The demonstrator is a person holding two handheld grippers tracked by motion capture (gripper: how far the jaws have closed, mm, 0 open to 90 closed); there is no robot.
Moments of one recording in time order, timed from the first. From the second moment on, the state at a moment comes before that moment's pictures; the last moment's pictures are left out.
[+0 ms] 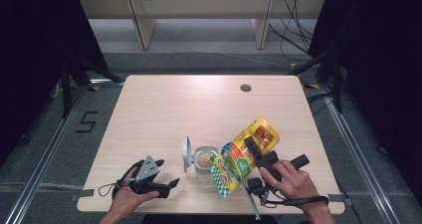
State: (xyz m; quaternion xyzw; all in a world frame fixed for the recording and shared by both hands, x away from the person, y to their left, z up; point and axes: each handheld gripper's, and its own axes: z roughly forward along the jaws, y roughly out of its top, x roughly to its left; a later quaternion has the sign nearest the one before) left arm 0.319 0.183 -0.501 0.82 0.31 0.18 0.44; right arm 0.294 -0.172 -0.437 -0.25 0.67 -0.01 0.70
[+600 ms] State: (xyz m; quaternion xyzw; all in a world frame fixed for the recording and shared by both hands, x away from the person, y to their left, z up) left arm 0.319 0.183 -0.502 0.82 0.32 0.18 0.43; right arm 0.294 -0.172 -0.437 -0.25 0.67 -0.01 0.70
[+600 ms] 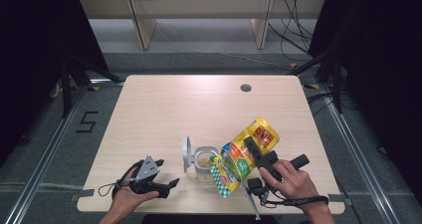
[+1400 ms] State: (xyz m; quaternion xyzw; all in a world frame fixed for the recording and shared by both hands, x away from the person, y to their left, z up) left arm 0.320 0.185 -0.500 0.83 0.31 0.18 0.43; right arm 0.295 -0.170 -0.438 -0.26 0.67 -0.01 0.70
